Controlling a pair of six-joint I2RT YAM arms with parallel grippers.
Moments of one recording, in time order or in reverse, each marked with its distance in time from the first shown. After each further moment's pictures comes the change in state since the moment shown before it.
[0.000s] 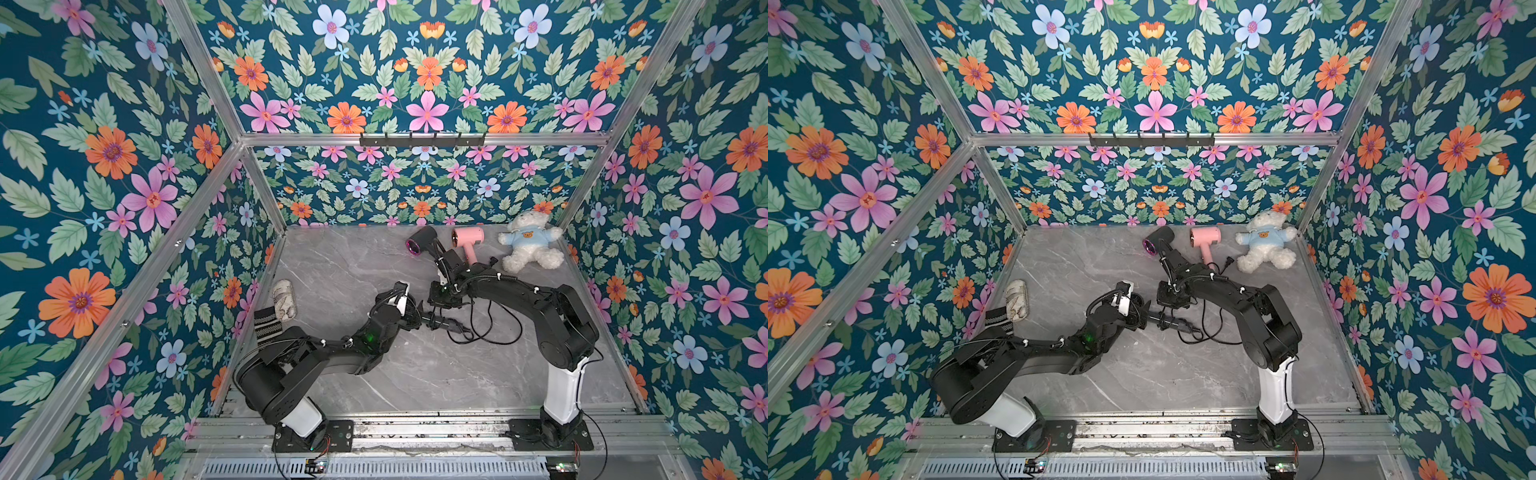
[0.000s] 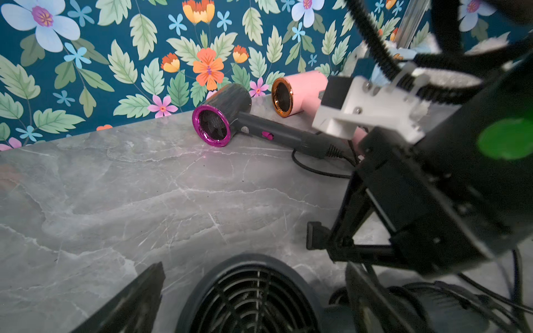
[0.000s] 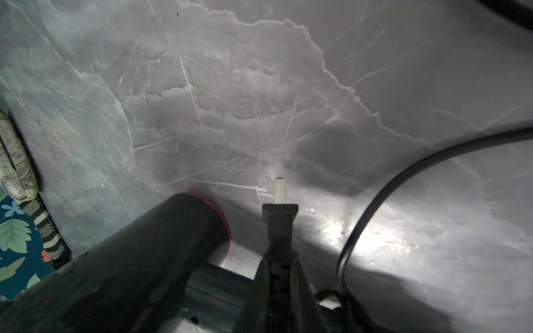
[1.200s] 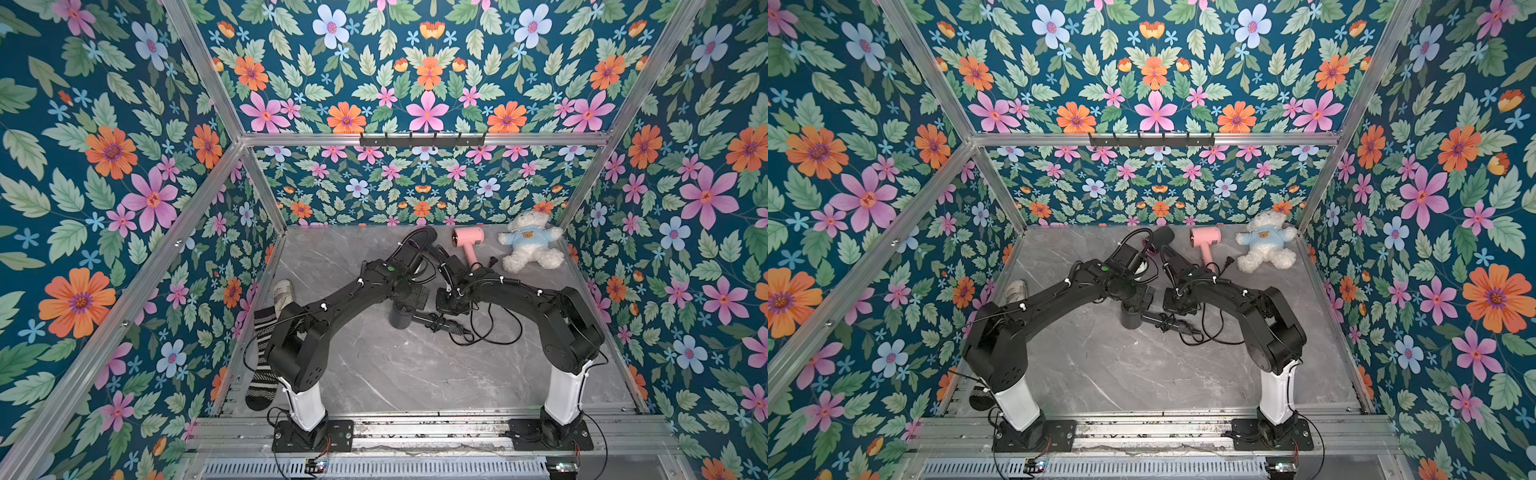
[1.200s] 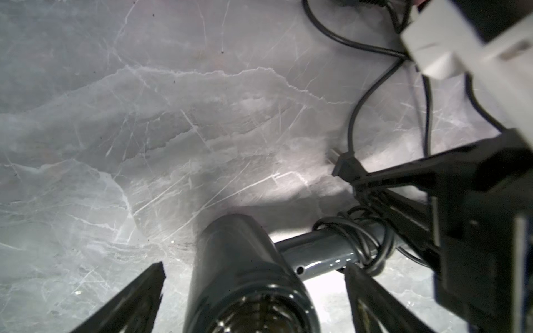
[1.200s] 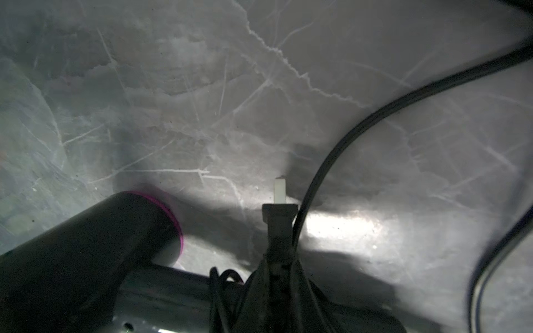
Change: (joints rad) left arm 0.122 0.246 0.913 -1.518 0.329 -0.121; right arm 0.003 -0.041 -0.071 -0.056 0.085 0.009
